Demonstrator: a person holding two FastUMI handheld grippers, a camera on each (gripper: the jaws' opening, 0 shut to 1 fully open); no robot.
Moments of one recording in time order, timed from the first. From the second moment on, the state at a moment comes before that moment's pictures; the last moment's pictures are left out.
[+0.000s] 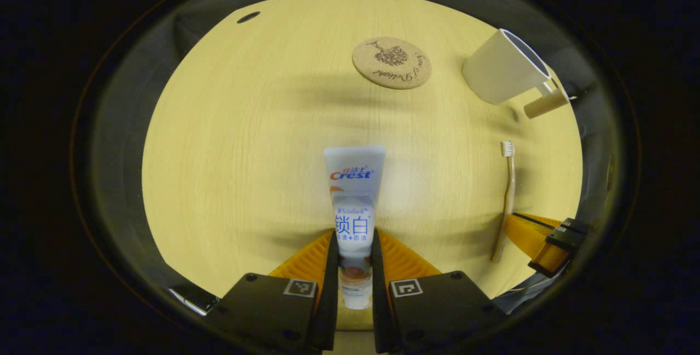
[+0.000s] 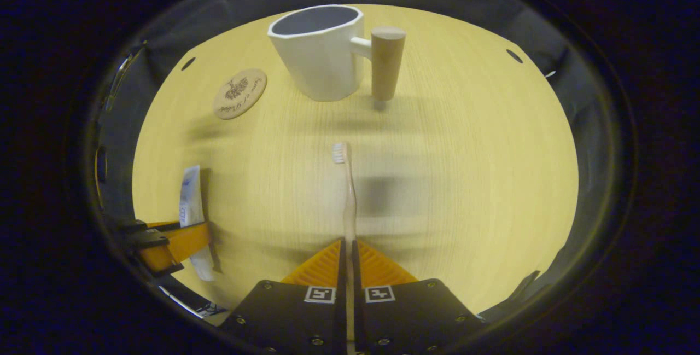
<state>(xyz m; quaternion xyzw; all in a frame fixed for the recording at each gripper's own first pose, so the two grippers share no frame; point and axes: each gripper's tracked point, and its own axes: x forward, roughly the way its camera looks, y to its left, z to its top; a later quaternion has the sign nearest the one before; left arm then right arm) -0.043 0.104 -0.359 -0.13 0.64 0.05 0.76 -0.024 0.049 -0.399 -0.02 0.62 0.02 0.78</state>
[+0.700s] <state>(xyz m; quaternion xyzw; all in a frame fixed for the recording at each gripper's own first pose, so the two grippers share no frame) -0.033 0.083 -0.362 -0.12 0.64 0.04 0.76 -0.012 0.048 -0.409 -0.05 0.61 0.02 0.79</state>
